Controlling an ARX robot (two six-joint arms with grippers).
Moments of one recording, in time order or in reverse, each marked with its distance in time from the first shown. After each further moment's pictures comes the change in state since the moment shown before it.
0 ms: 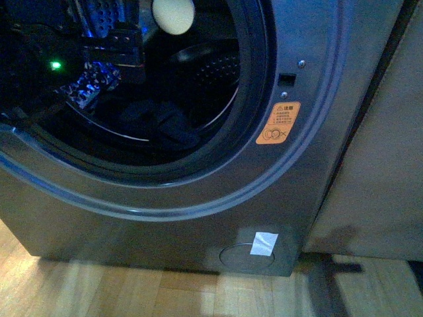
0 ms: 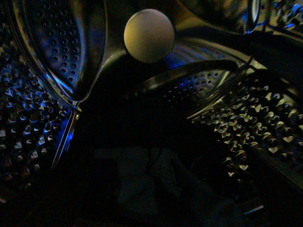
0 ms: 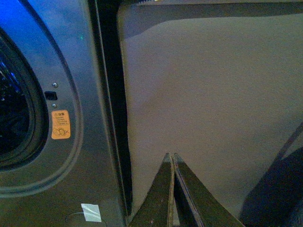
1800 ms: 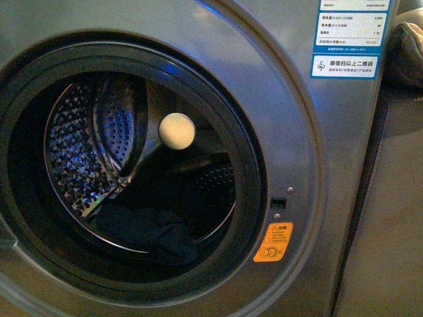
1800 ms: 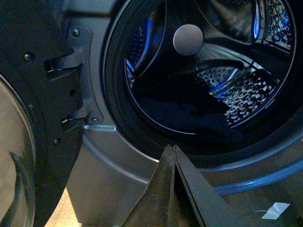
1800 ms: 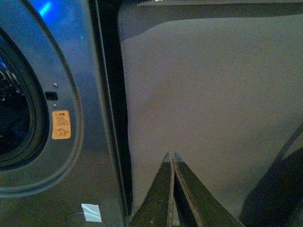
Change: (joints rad) left arm 0.154 -1.538 -0.863 -0.647 -0.003 -0.046; right arm 0.000 0.000 0.000 0.000 0.000 0.000
